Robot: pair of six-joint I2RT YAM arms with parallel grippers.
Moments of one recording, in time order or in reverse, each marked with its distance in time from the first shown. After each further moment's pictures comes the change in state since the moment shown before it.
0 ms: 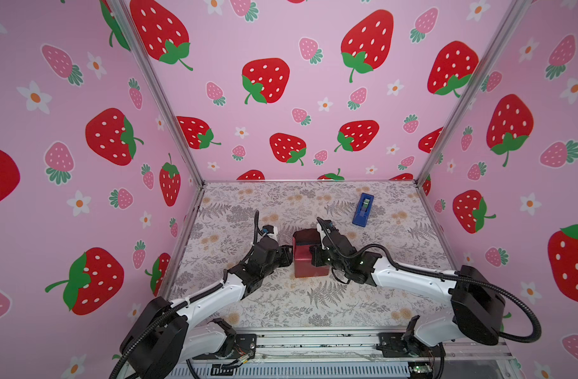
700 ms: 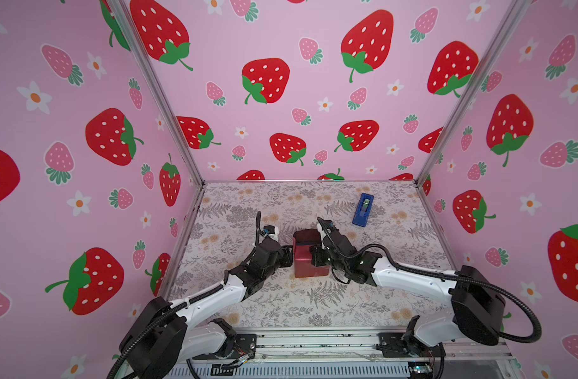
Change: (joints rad) left arm -0.035 -0.003 0.000 0.008 -0.057 0.007; right arm -0.001 -0.002 0.000 -0.002 -0.007 0.018
